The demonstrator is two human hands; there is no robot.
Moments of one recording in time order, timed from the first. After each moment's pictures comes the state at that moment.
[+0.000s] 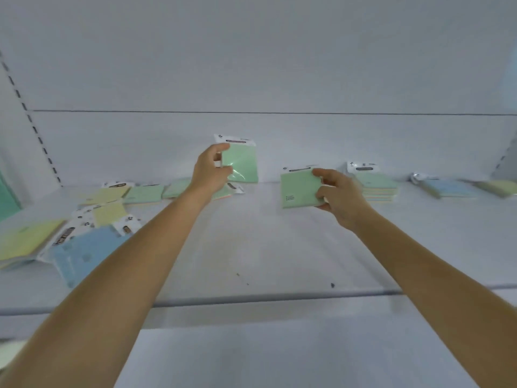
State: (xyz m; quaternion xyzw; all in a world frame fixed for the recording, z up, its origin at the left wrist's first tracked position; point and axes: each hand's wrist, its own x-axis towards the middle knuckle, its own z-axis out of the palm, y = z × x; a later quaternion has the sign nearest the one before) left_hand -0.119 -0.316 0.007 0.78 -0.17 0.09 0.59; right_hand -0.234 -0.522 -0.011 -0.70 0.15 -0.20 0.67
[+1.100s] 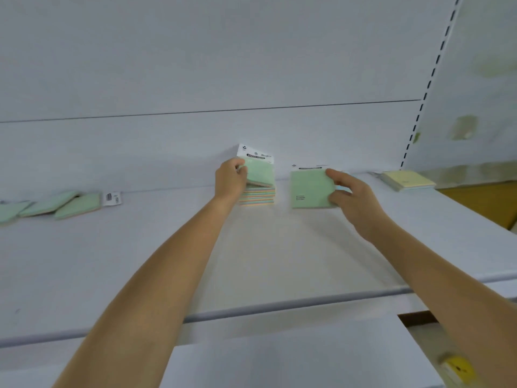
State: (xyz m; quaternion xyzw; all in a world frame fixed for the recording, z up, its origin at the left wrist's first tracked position) left_hand -0.181 -0.627 -0.018 0.85 -0.18 0.11 0.49; right_hand -0.334 -0.801 -0.030 -0.78 0.16 -0.25 0.56
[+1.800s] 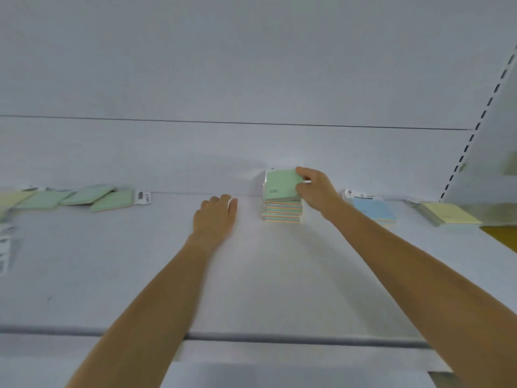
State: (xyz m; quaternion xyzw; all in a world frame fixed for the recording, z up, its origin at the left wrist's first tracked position) left_hand -0.177 -0.549 -0.056 0.96 -0.10 0.11 0.24; right_hand -0.220 -0.745 0.003 -0.88 0.08 -0.18 0.43
